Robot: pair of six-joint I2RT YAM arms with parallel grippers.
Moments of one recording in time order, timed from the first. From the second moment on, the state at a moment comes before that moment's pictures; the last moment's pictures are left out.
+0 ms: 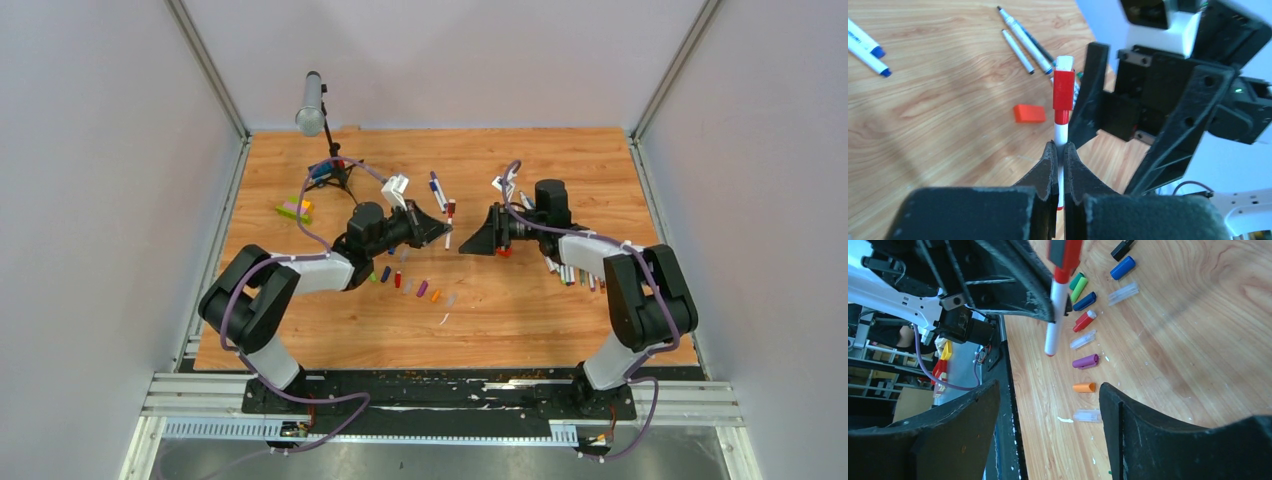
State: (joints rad) left arm -0.58 1.65 0.74 0.76 0.38 -0.73; right arm 0.24 1.64 0.83 0.33 -1.14 0.38
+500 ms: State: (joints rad) left arm -0.65 1.66 0.66 1.05 0.31 -0.93; right arm 0.31 1.68 0.88 0.33 -1.14 0.45
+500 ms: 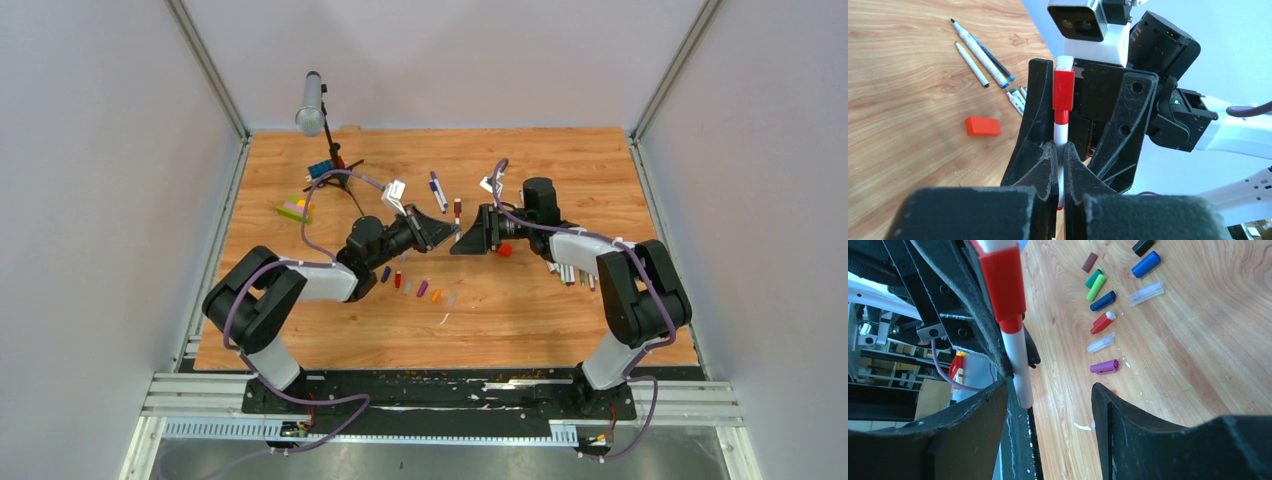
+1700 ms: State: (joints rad) left arm -0.63 1.54 0.65 0.92 0.31 -0.94; right arm 0.33 1.72 0.98 0.02 -1.28 0.19
